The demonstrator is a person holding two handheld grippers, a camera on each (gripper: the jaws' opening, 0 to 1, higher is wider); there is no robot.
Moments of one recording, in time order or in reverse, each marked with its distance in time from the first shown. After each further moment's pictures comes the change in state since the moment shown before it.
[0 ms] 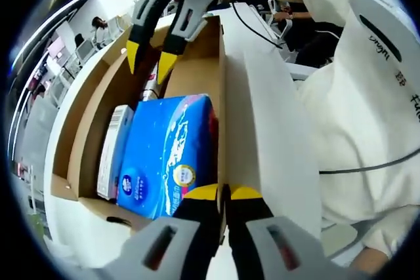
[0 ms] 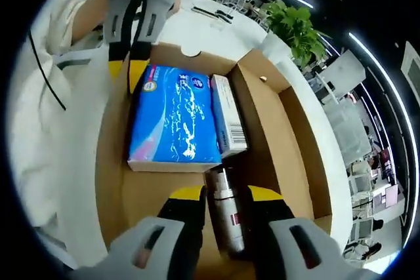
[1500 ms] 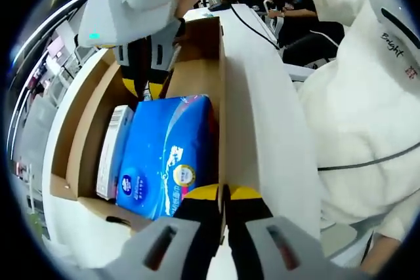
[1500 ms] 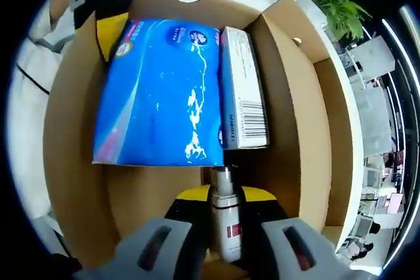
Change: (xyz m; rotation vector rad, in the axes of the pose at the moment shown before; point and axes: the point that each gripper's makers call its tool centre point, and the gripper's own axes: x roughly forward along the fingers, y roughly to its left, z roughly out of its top) left arm 0.000 -0.005 0.000 -0.007 -0.006 -0.013; right arm 0.038 0.007 -0.018 -0.075 0.297 0.220
